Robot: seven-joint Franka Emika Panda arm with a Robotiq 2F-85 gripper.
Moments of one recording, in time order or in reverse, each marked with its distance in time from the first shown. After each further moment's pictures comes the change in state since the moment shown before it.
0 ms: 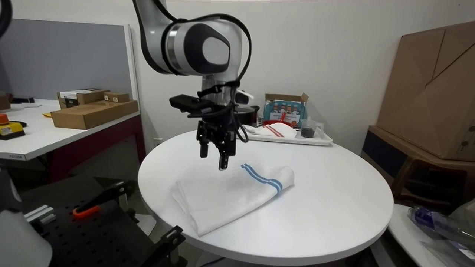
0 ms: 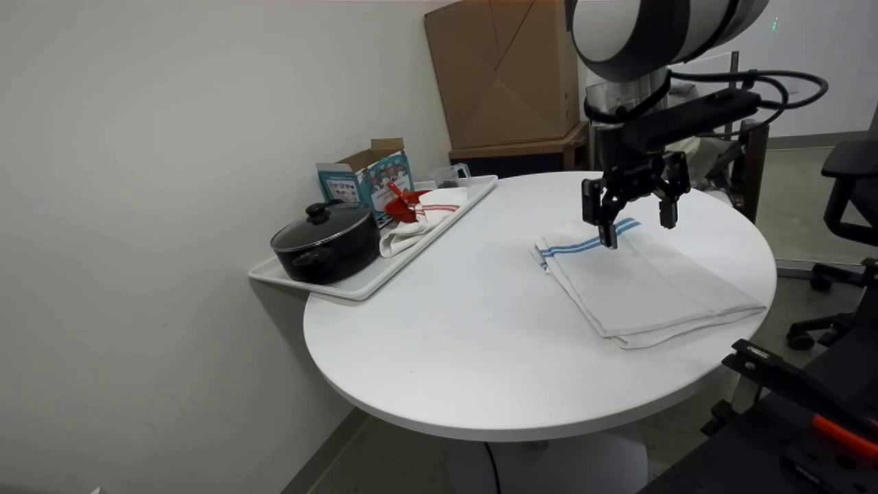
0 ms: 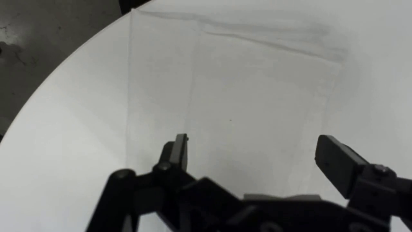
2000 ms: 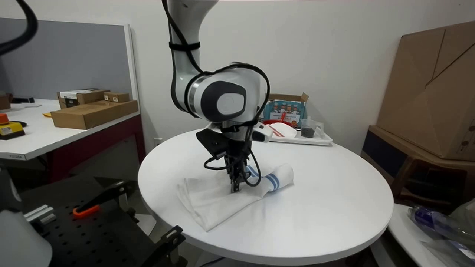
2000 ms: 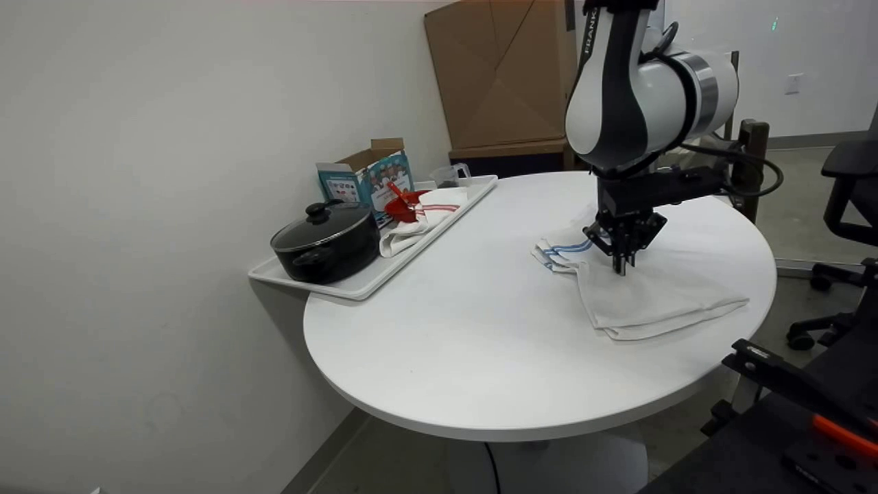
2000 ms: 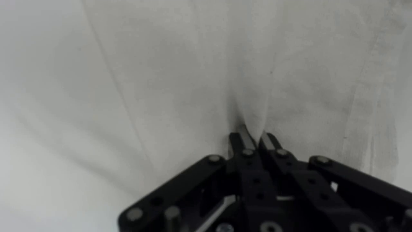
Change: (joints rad) arm -0.033 0.338 -0.024 0.168 0.158 0.283 0.001
